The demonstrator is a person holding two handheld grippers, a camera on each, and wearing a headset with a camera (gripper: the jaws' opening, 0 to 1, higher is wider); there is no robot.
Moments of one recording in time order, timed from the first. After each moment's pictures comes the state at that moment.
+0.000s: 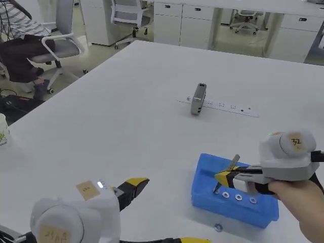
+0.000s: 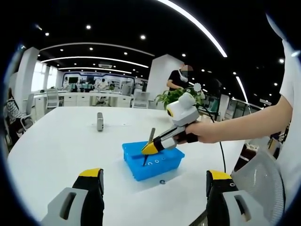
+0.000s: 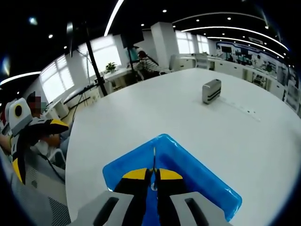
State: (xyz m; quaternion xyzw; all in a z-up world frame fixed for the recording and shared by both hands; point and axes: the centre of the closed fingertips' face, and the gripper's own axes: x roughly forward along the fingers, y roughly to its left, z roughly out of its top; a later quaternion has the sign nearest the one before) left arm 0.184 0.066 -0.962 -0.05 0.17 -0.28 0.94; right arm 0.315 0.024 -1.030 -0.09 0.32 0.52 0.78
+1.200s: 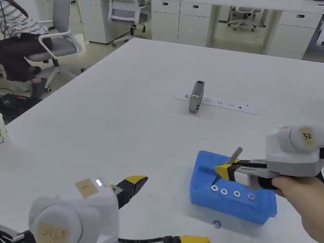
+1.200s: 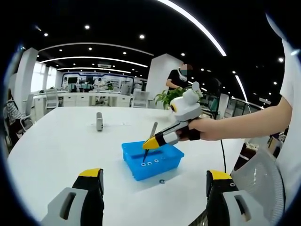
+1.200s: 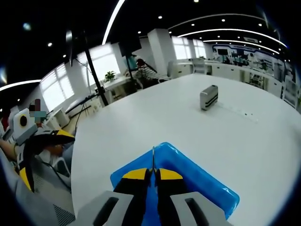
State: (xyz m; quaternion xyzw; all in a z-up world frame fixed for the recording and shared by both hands) left arm 0.185 0.066 -0.962 -0.04 0.17 -0.28 0.94; right arm 0.314 0.023 -1.009 -0.06 0.30 0.52 0.80
